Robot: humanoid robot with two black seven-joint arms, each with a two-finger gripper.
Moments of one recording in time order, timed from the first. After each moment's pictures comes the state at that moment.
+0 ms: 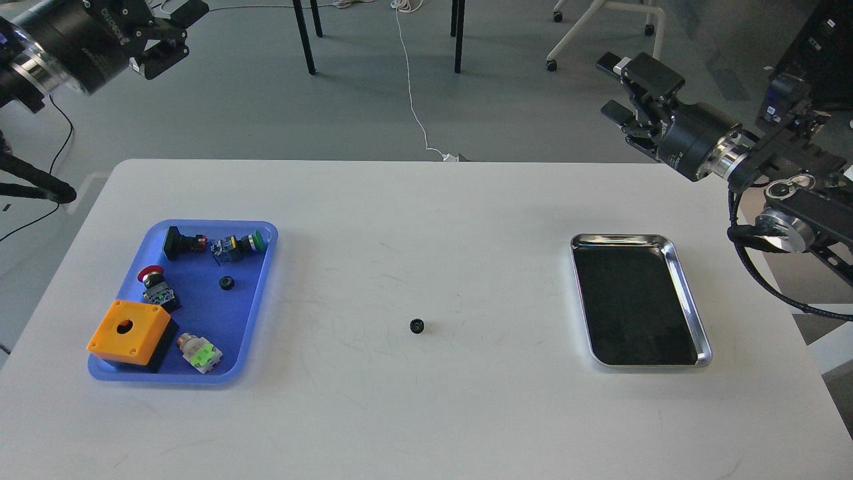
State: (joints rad) left arm -0.92 0.78 -0.75 -1.07 0.42 -0.46 -0.25; right arm 1.01 -0.64 0.22 0.98 -0.59 0.15 0.49
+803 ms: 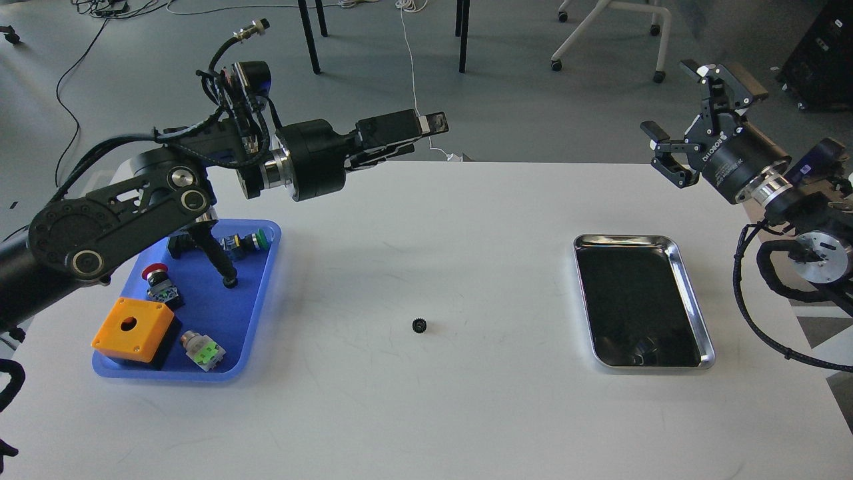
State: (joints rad) left arm -0.96 0.49 -0.53 -1.30 1.05 -0.36 -0.21; right arm 0.88 -0.69 0.27 0.94 -0.03 0.36 0.49
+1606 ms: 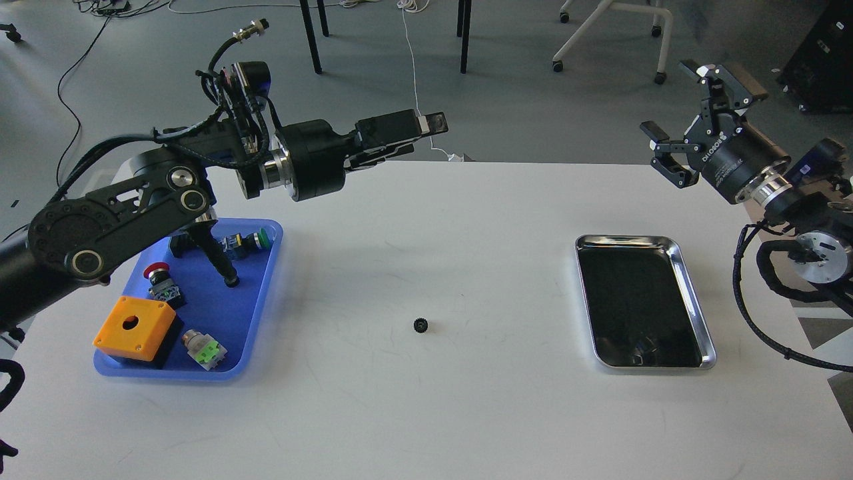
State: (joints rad) left arm -0.96 0.49 -0.53 -1.30 1.05 -0.36 -0.21; right arm 0.88 -0.69 0.27 0.94 -0.03 0.36 0.49
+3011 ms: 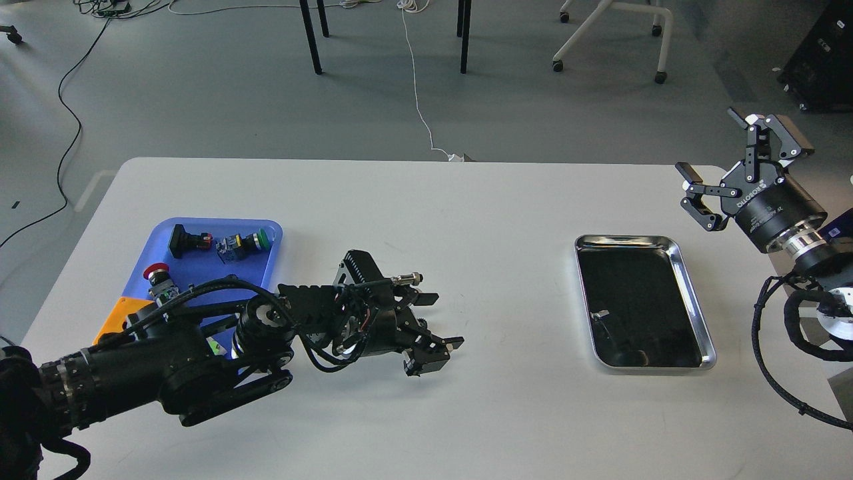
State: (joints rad) left arm -0.75 0.27 -0.21 -1.18 2.14 -0.12 -0.22; right arm 0.61 -0.76 0.49 1.02 0.02 0.39 0.49
